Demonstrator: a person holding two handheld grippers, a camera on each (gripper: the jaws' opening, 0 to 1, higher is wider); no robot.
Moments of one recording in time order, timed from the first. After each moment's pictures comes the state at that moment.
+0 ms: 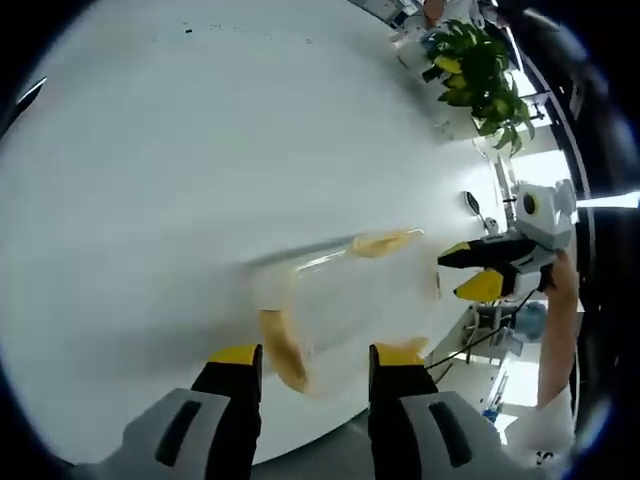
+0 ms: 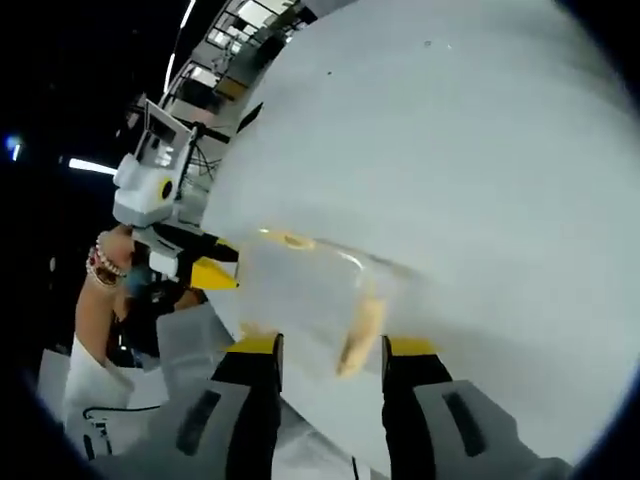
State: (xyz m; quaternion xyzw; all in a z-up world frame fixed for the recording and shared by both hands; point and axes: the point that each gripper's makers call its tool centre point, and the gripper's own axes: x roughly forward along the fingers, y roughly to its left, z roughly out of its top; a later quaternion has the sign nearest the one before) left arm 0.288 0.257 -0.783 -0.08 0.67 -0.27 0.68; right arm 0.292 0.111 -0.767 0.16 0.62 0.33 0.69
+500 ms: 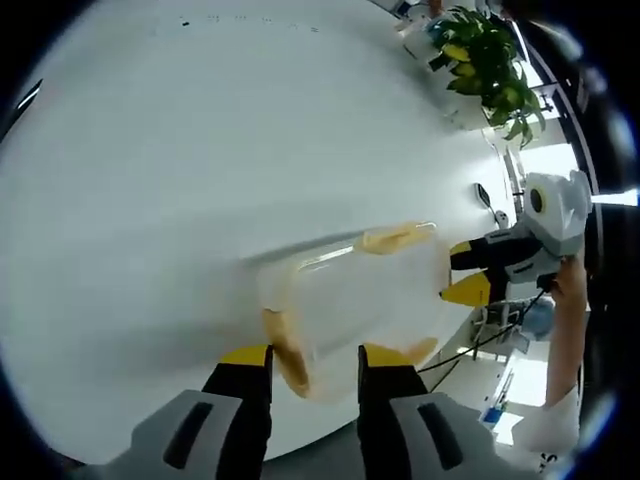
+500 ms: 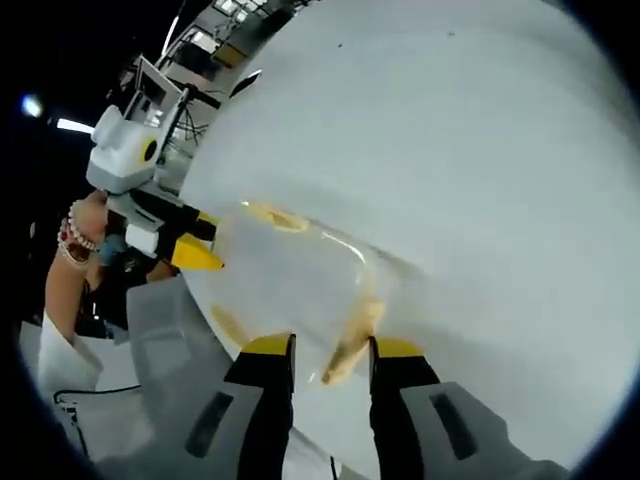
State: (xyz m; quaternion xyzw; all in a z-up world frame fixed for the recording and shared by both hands) left arm 0.289 0.257 -0.789 -0.08 0.69 -0.25 0.68; right arm 0.293 0.112 -0.785 0.08 0.64 0.34 0.69
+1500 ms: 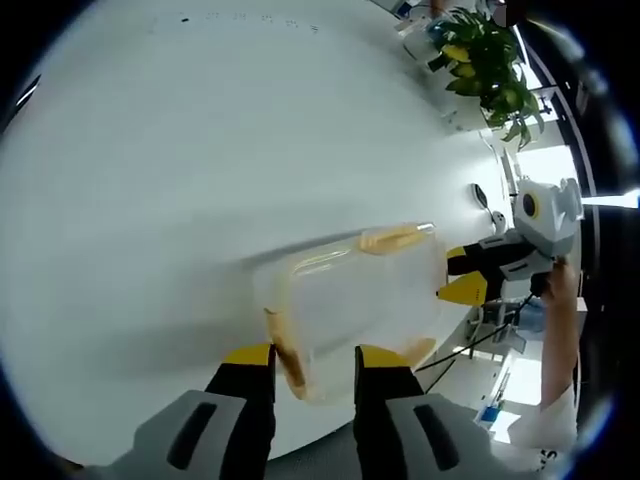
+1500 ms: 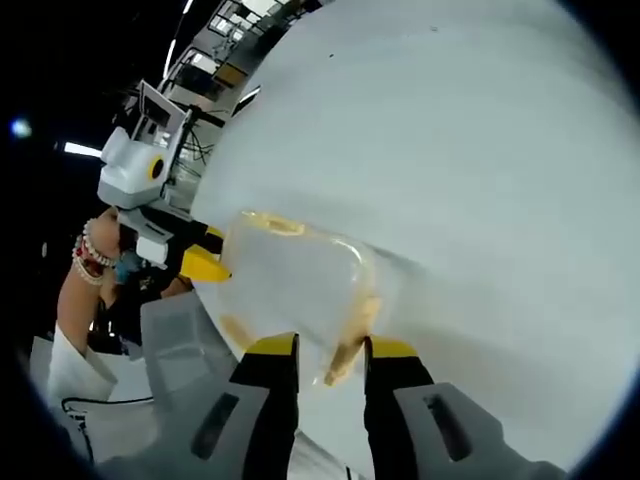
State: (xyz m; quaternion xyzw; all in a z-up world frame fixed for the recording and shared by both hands) left arm 0.287 0.266 -0.776 -0.09 0.68 -0.26 0.68; right arm 0.287 0.116 -0.786 0.12 0.62 0.34 0.70
